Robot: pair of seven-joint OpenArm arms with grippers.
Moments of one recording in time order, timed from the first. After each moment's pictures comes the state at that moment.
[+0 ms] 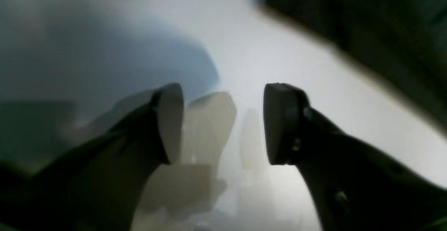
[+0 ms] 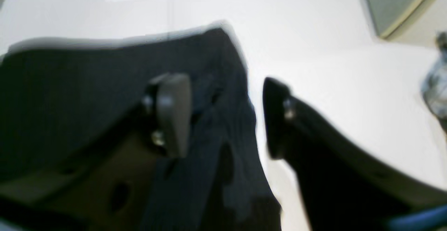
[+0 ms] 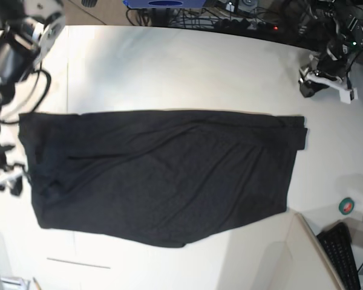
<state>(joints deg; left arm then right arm) 12.9 -5.7 -47.5 76.7 -21.8 -31.8 40.2 9.1 5.8 38.5 77.1 5.5 30.6 -31.8</state>
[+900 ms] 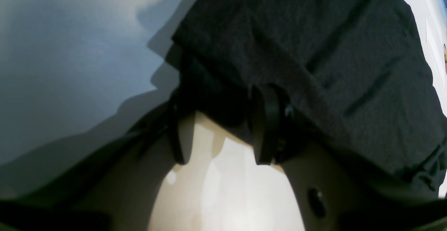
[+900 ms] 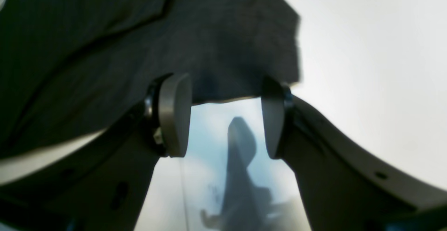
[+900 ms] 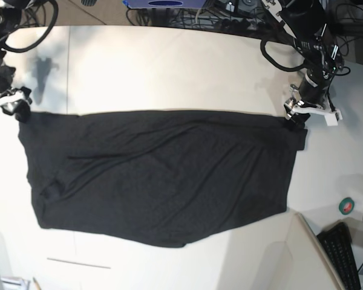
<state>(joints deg) 0.6 -5.2 -47.7 56.7 -23.5 -32.9 26.4 -11.3 3.8 45.0 78.3 26.1 32.4 -36.0</state>
